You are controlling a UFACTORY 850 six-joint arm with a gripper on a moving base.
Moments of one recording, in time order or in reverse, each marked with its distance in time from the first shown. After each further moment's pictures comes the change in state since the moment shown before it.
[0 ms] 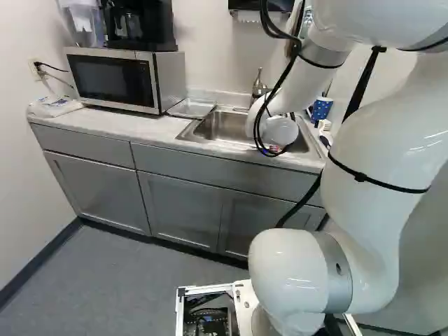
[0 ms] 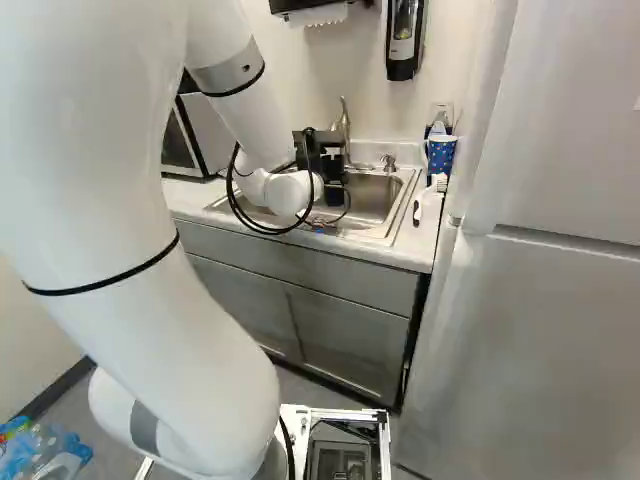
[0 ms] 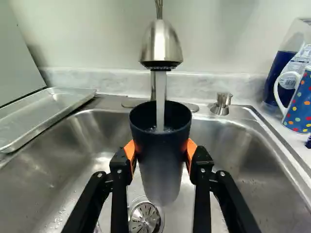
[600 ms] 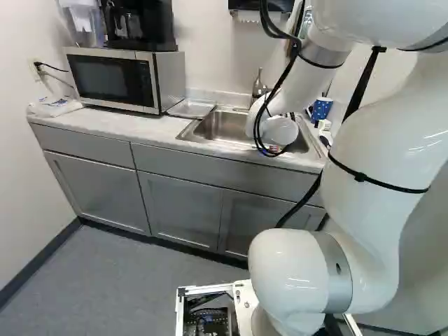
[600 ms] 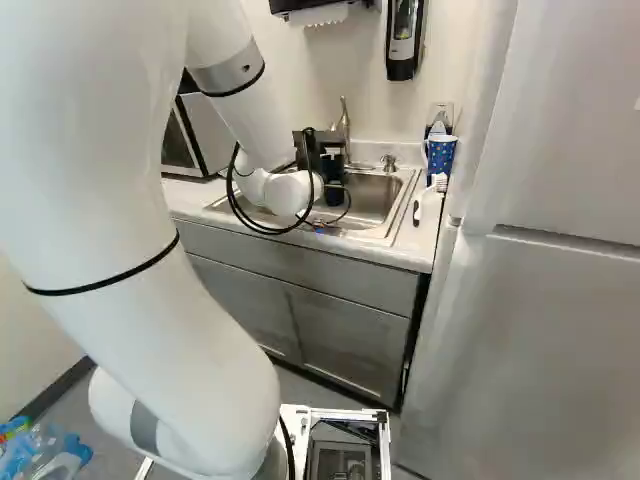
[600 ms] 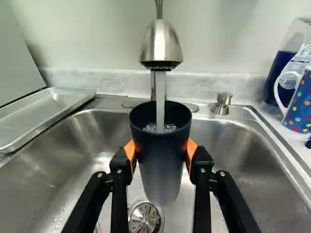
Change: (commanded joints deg) arm 0.0 0.0 0.0 0.0 0.0 0.0
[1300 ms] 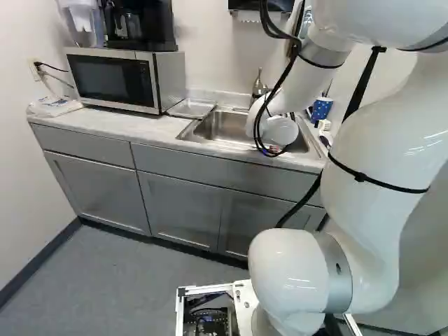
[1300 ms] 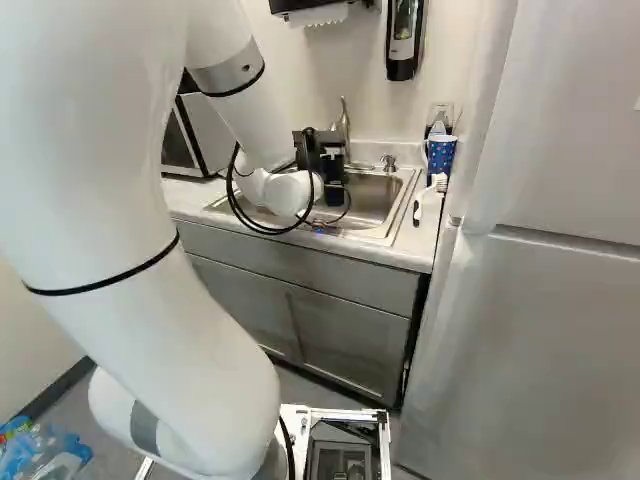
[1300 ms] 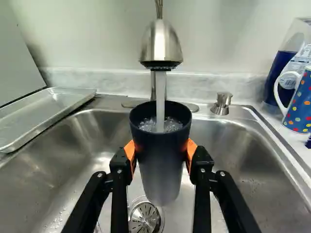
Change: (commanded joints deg) arm 0.1 0.0 0.0 0.0 0.0 0.0
